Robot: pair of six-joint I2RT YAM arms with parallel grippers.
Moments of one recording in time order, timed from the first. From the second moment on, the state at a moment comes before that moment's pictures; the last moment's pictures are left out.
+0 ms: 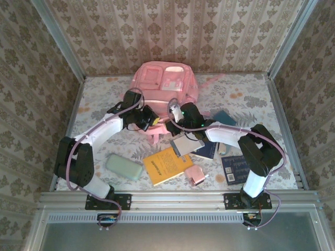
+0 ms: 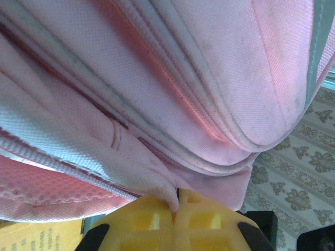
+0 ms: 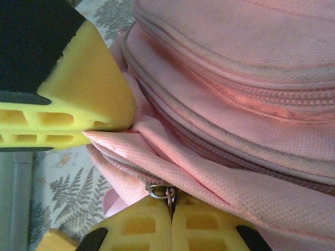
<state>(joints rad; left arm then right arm) -0.45 1.54 1.09 -0.44 0.44 -1.26 0.62 1.75 1.02 0.11 -0.31 0.20</state>
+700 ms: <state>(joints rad) -0.46 1.53 1.13 -0.51 0.42 -1.24 0.58 1.75 1.05 0.07 -0.49 0.24</state>
